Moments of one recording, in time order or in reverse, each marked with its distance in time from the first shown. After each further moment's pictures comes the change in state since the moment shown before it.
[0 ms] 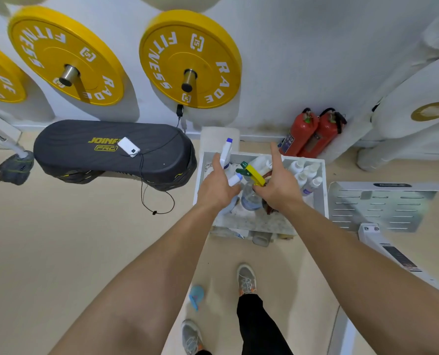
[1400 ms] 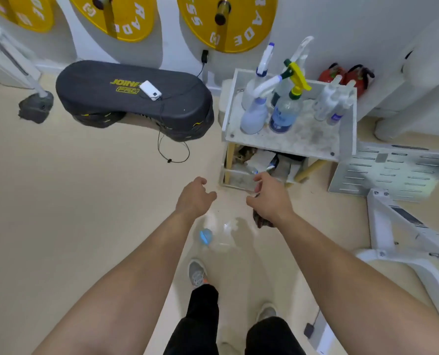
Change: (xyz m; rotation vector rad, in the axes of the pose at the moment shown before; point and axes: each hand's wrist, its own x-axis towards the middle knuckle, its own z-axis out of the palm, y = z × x) left_hand -0.236 -0.202 0.020 -0.031 -0.093 -0.326; right_hand -0.238 0.039 0.150 -0.118 -0.204 0.107
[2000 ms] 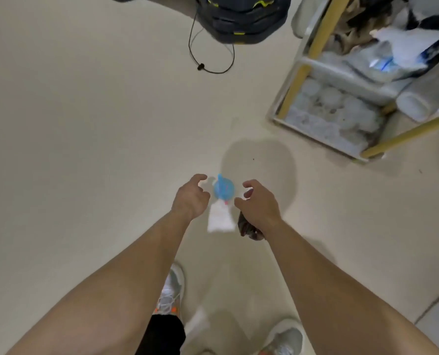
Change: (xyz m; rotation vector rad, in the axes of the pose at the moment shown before) left_hand 0.180 -0.371 0.298 -0.198 0.126 -0.278; right_hand 0.137 0.252 0.426 0.023 -0.324 -0.012
